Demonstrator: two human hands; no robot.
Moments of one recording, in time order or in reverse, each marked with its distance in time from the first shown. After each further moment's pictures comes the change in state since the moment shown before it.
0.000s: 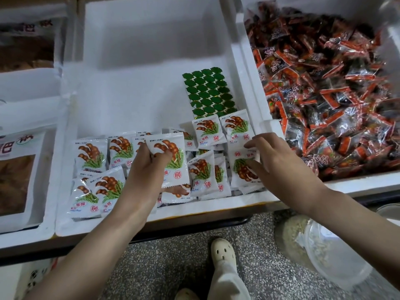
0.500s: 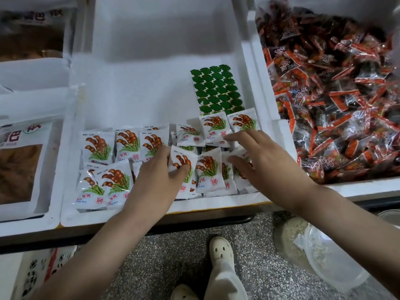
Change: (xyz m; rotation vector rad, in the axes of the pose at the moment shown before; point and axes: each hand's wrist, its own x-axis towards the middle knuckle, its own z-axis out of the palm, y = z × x) left_hand -0.001 -0.020 -0.006 0.626 -0.025 0.345; right_hand 0.014 -0.033 -0.003 0.087 0.037 -0.202
